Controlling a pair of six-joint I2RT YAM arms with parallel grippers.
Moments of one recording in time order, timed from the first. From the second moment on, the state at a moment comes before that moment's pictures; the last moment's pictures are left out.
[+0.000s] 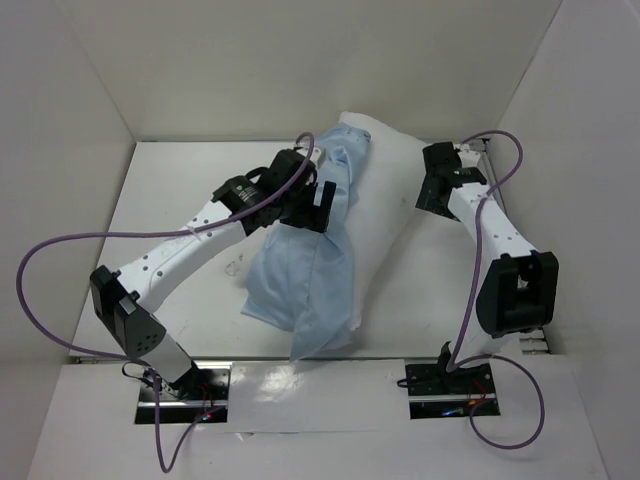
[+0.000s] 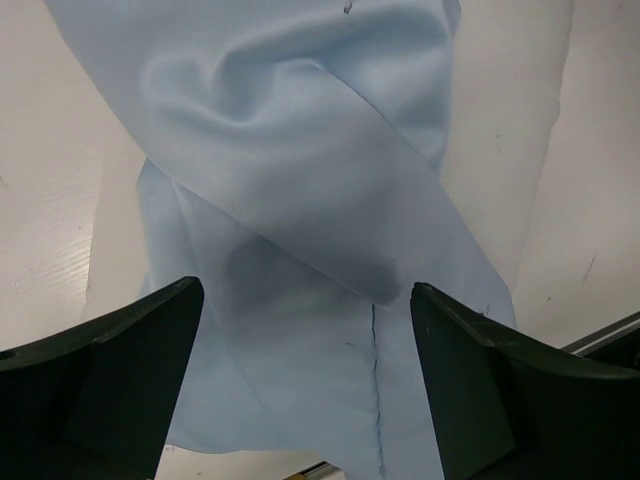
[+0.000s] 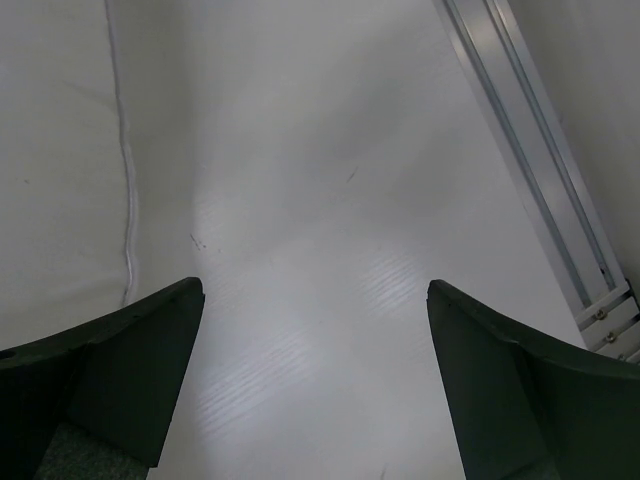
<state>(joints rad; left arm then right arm) -0.74 1.59 1.66 -0.85 -0.17 -0.38 0.13 1.59 1.37 -0.82 0.56 0.49</state>
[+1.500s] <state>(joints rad) -0.42 1.62 1.96 -0.93 -0.04 -0.42 0.27 1.43 1.00 -0.29 -0.36 0.69</state>
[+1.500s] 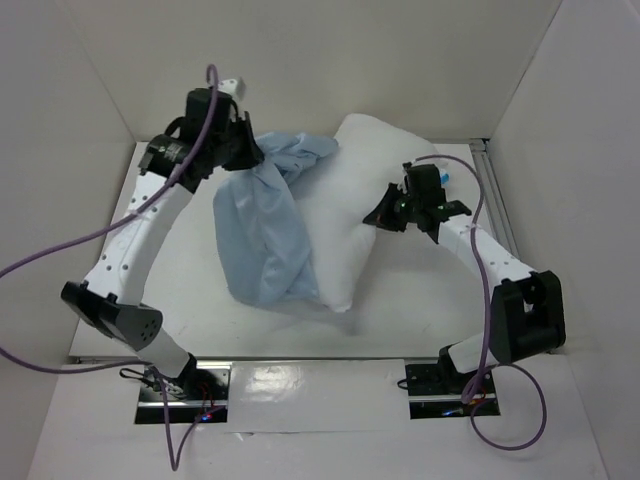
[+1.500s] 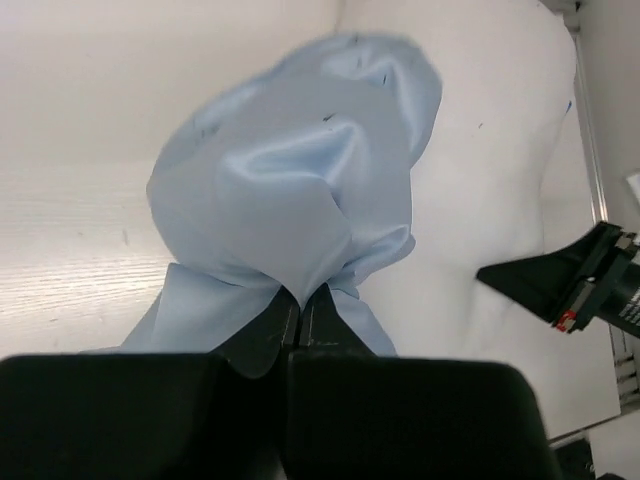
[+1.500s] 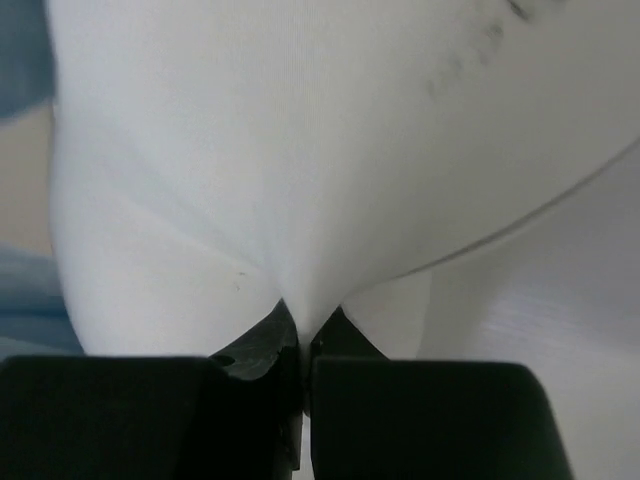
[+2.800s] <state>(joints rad) -0.26 1.51 1.96 -0.90 0.11 -0.47 1.01 1.50 1.31 -0.27 0.30 0.42</state>
